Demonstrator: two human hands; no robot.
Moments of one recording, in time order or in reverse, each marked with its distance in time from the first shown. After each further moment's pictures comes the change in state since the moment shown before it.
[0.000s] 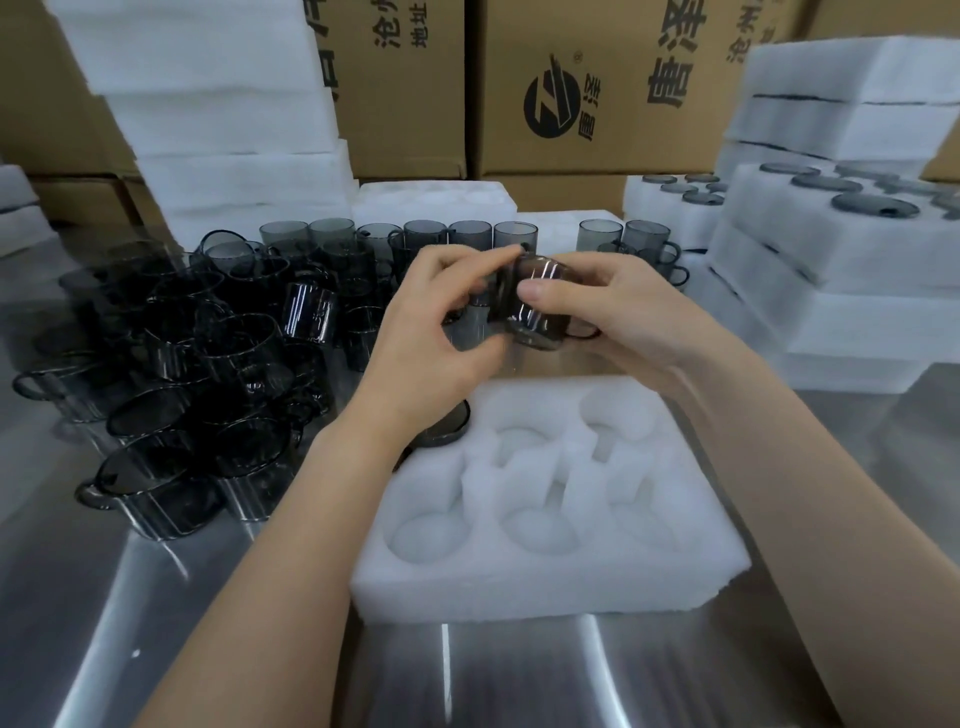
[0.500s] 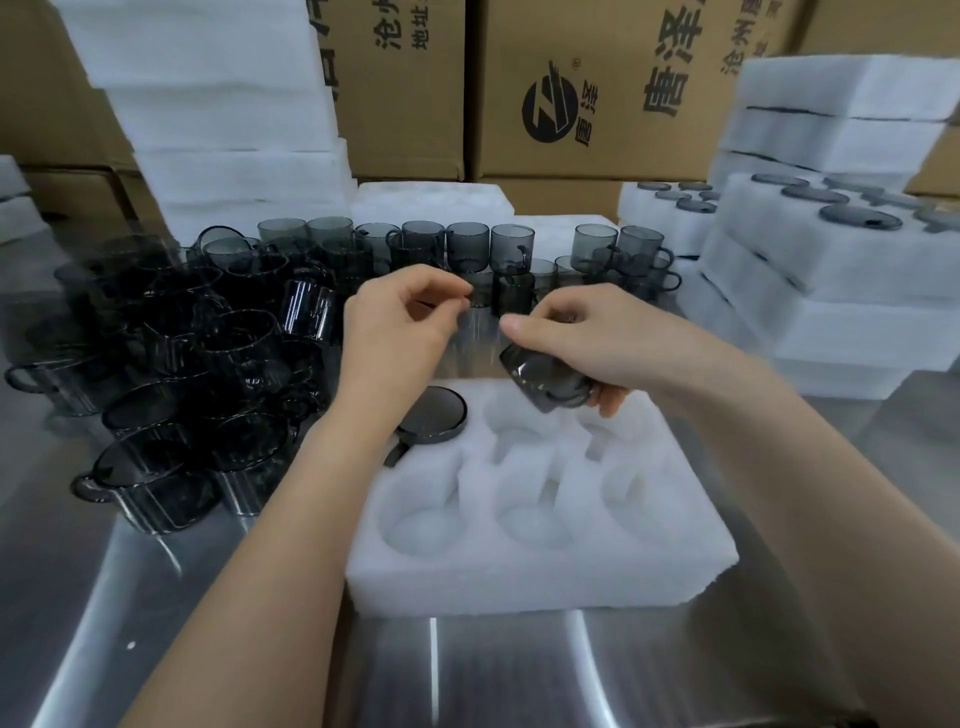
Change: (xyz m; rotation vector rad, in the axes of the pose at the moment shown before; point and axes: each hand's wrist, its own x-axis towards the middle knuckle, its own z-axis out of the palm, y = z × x) left_hand 0.007 -0.009 -0.009 -0.033 0.212 -0.265; right_hand -0.018 -0.019 0.017 -0.628 0.033 0.256
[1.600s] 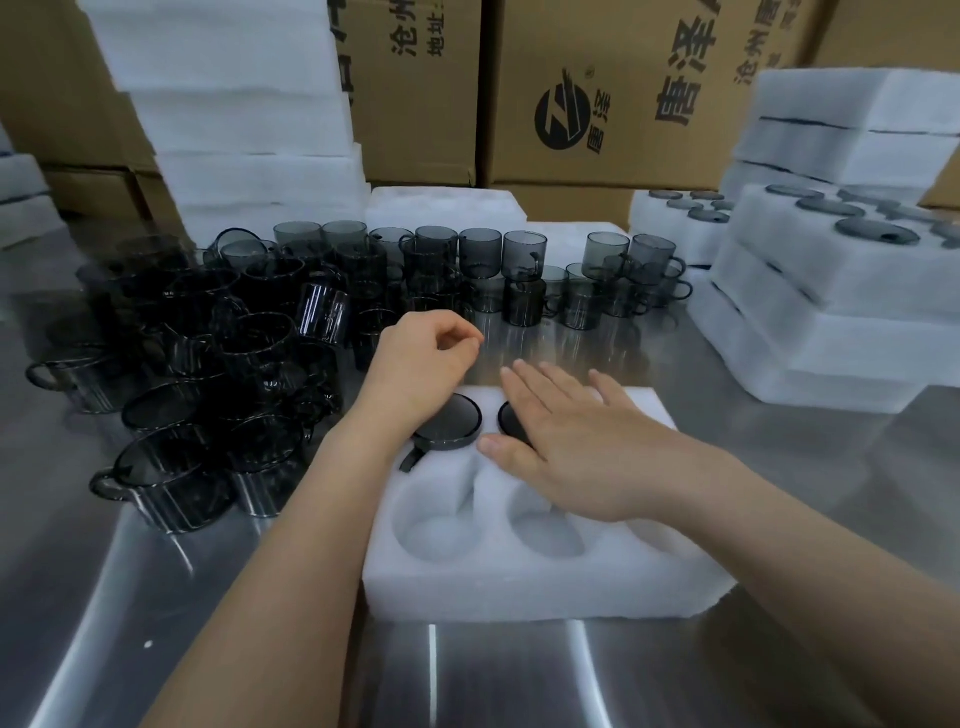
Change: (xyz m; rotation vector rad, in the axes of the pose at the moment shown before) left_hand 0.002 -0.019 0.003 0.213 -0.194 -0.193; right_hand -0.027 0.012 0.045 -0.781 -0.305 -0.139
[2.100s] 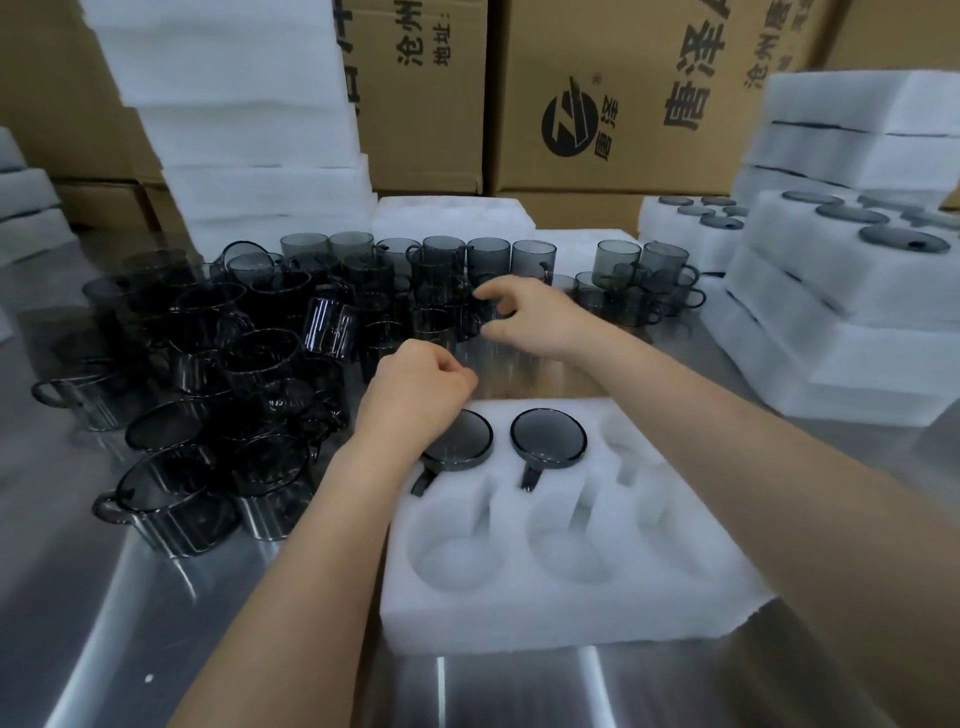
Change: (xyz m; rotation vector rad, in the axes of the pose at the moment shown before) left_hand 0.005 -0.010 0.001 0.163 0.017 -0.276; right_hand 0.132 0.032 -0.044 0.543 0.390 -0.032
